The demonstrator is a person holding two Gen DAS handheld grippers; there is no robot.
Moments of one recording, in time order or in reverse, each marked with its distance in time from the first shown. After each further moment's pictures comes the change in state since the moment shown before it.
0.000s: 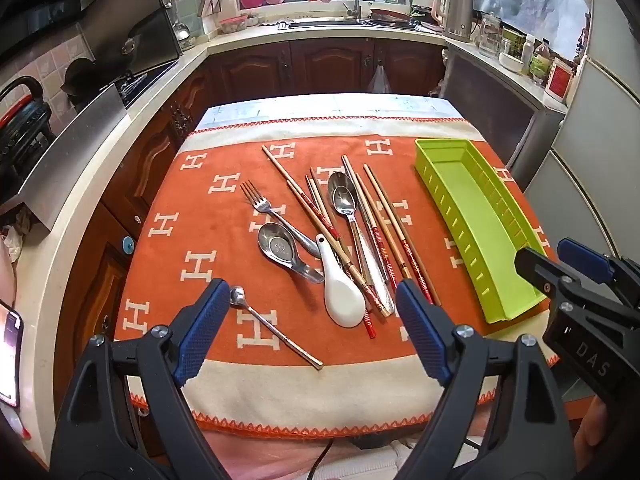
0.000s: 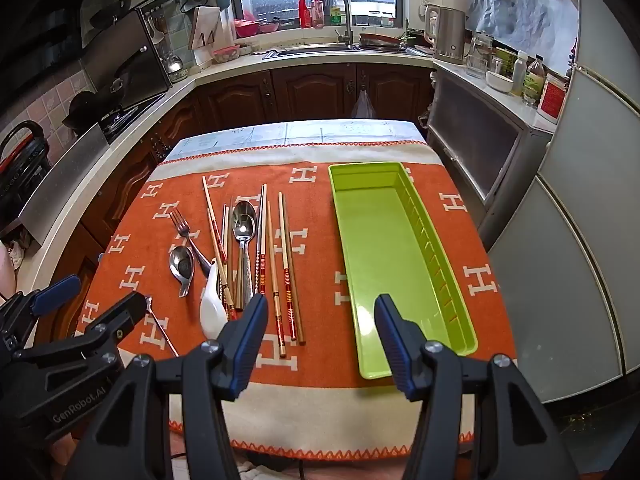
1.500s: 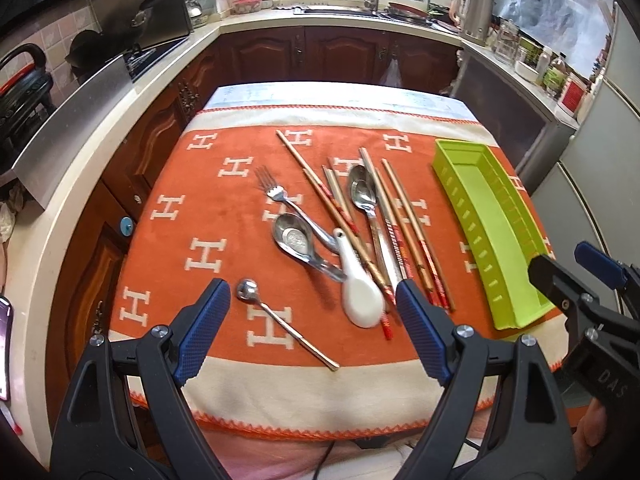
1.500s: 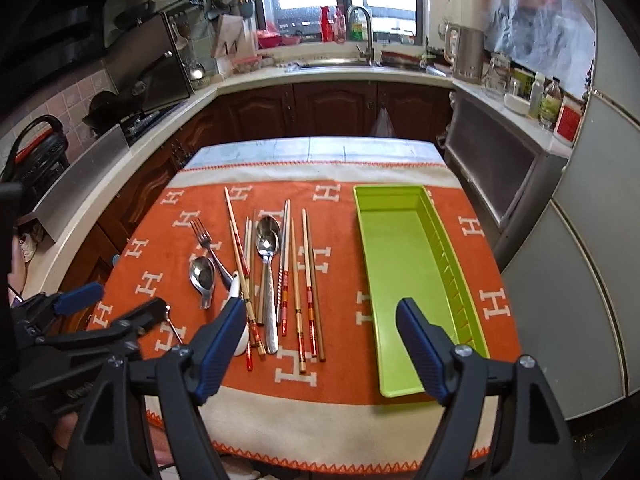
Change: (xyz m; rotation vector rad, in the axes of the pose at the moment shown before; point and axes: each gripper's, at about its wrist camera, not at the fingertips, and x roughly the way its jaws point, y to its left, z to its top) left arm 0.020 0.036 0.009 -0.088 0.047 -0.014; right arm 0.005 0.017 0.007 -0.043 -0.032 0.050
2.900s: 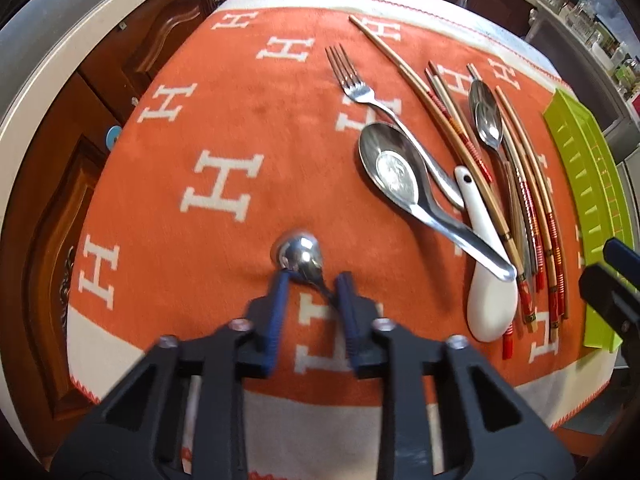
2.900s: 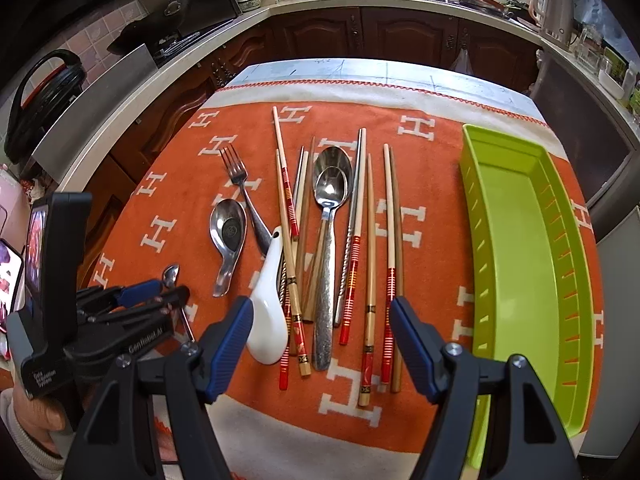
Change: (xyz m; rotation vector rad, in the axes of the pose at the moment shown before) left arm 0.158 0.054 -0.023 -0.131 0.284 0.073; right arm 0.116 0.046 0.003 -0.138 0.239 0.186
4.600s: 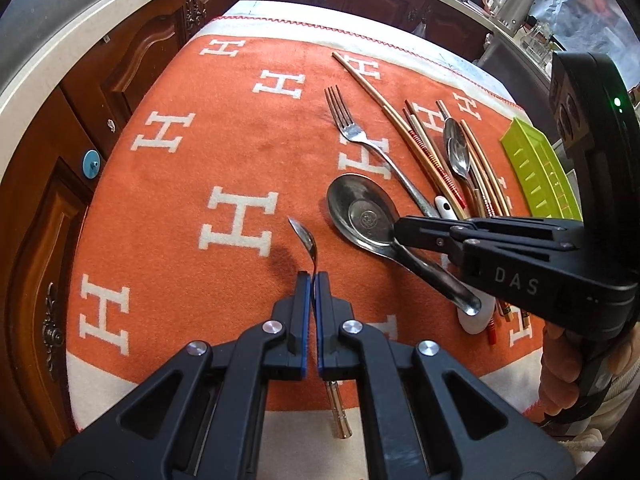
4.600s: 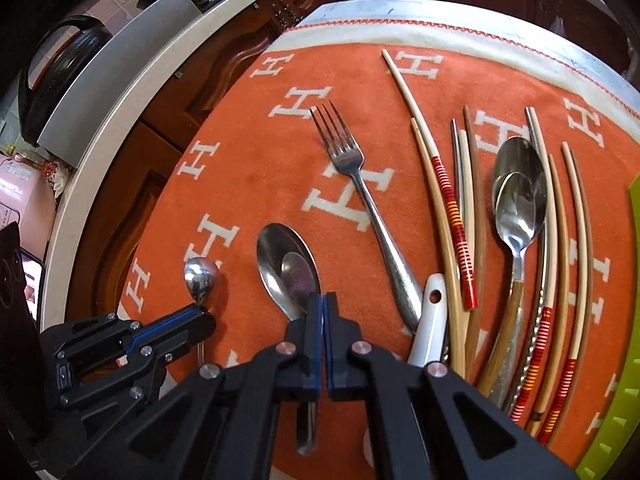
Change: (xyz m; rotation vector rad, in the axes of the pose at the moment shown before) left arm -0.019 0.049 0.004 0.030 -0.079 -0.208; right arm 0.103 0.078 0.046 -0.059 0.184 0.251
